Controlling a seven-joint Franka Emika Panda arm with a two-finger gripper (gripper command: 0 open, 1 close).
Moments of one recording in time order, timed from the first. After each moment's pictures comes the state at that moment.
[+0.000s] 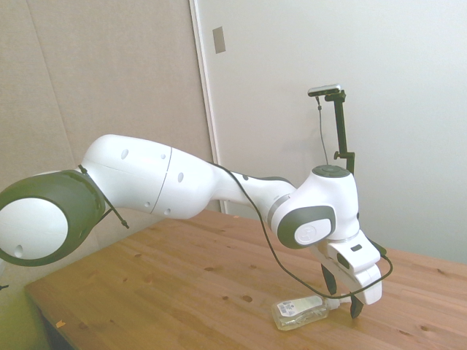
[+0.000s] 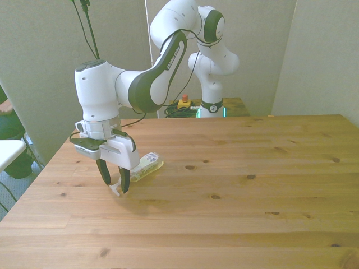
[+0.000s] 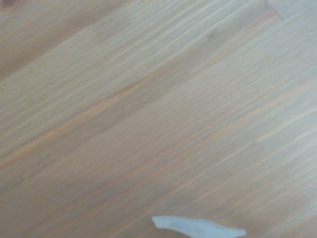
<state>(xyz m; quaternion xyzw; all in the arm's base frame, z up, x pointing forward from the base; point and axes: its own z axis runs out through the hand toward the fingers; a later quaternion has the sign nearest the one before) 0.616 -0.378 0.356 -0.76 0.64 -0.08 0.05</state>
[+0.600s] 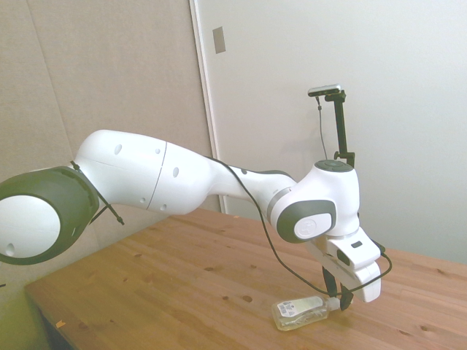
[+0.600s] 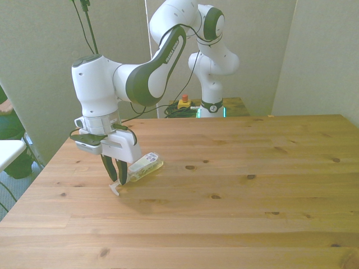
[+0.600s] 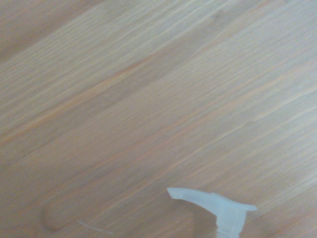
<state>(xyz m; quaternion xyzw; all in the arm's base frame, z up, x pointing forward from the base) 0.608 -0.379 0.366 -0.77 0.63 -0.06 0.06</state>
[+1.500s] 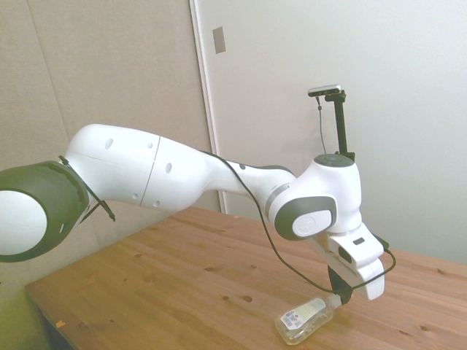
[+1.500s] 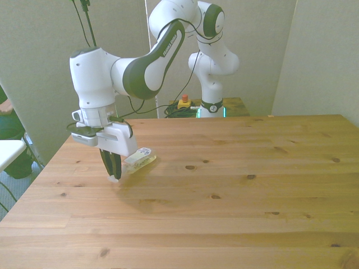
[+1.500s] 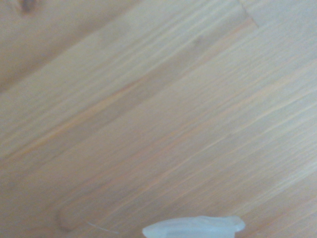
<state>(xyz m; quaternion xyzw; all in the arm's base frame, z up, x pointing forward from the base) 0.599 -0.381 0.396 -0.76 0.64 -0.08 0.07</state>
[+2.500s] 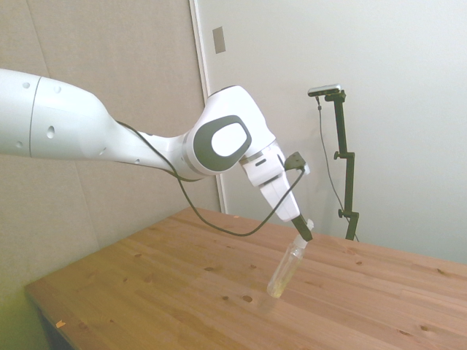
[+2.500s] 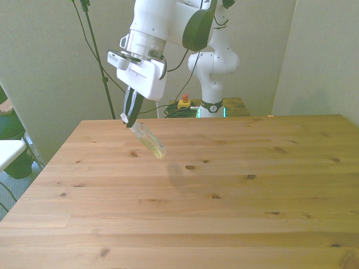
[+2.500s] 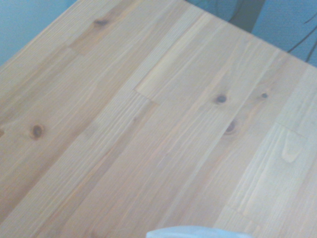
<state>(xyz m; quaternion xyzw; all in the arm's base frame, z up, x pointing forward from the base) 0.559 -0.250 0.529 -0.59 0.77 -0.24 -0.03</state>
